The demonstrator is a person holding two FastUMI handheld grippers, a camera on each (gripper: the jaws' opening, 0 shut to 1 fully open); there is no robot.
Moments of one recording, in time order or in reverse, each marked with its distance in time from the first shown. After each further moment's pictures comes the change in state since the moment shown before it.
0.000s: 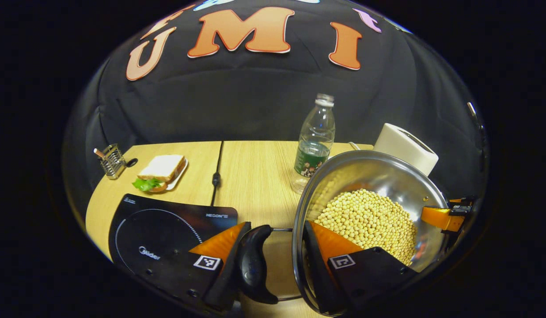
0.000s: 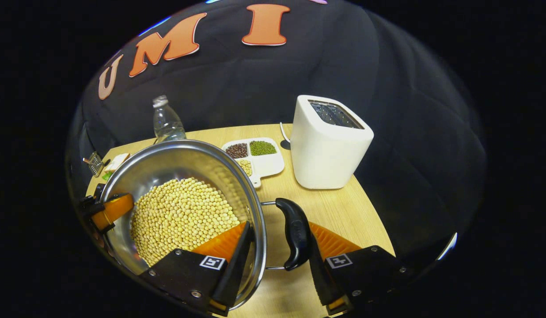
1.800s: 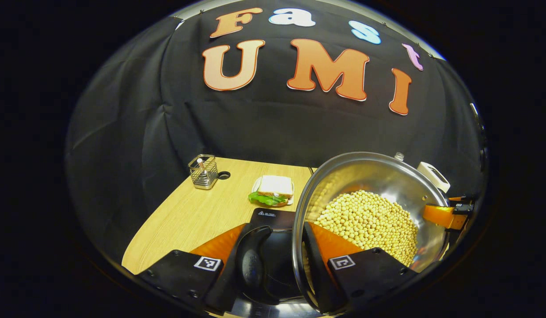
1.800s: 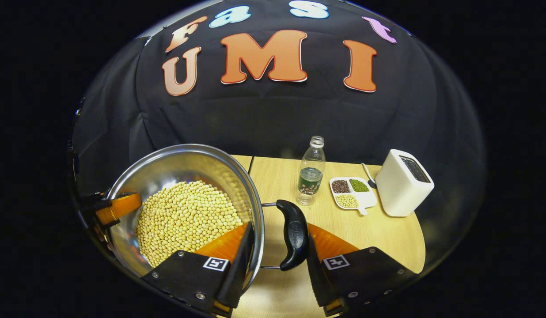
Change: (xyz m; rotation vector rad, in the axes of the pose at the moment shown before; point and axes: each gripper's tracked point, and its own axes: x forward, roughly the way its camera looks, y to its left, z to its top) left arm -0.158 0.245 0.032 -0.109 -0.113 0.205; right arm -0.104 0.254 0.040 -0.153 -0.155 0.243
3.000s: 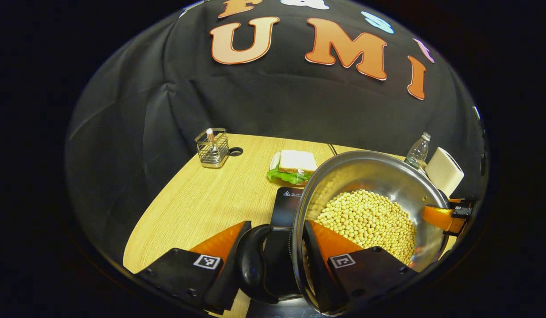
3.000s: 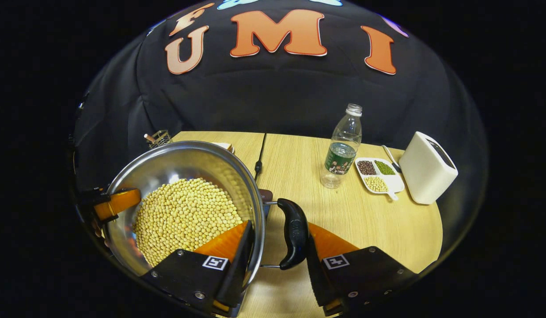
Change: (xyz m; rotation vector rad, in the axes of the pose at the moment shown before) left arm 0.051 0.049 -0.055 0.002 0.132 0.037; right arm 0.062 0.057 -0.050 -0.003 0.118 0.021
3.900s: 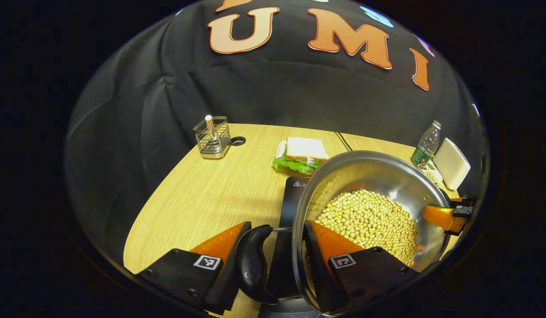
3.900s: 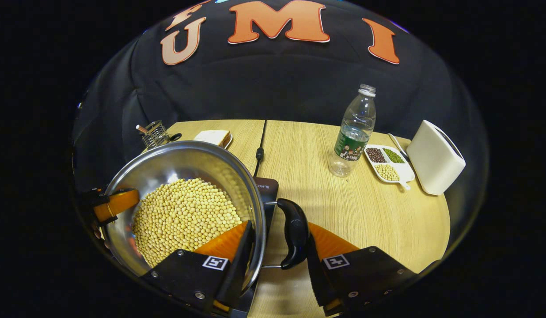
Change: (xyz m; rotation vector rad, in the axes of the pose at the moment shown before) left arm 0.020 0.004 -0.017 0.011 0.053 0.017; right arm 0.020 0.010 -0.017 0.014 0.064 -0.003
